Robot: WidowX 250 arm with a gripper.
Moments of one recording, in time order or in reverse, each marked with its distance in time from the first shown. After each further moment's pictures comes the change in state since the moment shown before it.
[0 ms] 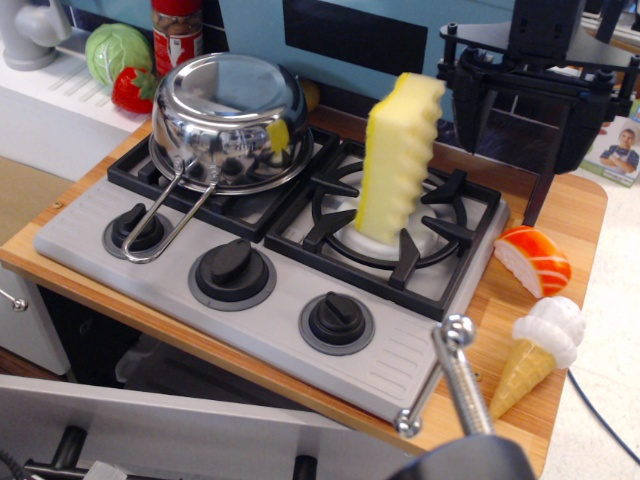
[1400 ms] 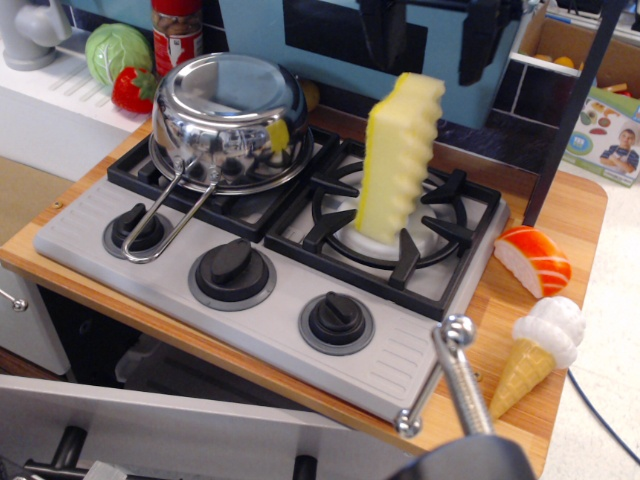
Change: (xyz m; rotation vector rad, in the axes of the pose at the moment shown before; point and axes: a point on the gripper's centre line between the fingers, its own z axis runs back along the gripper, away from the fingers) arm 0.018 0.062 0.032 -0.024 -0.053 -0.086
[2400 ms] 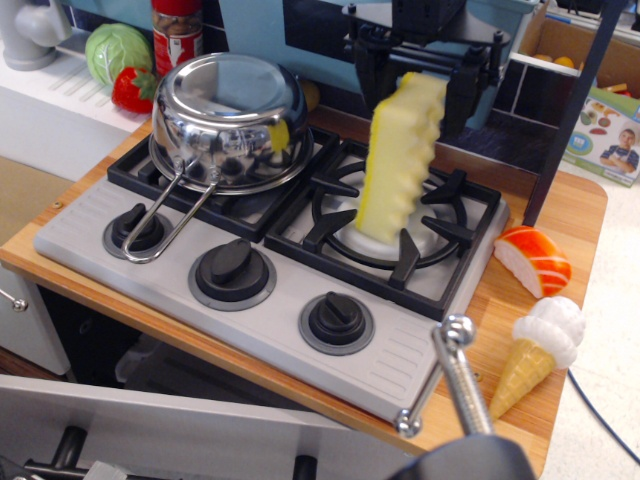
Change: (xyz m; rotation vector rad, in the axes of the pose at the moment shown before) arm 0.010 0.010 -0.047 0.011 -0.015 0.006
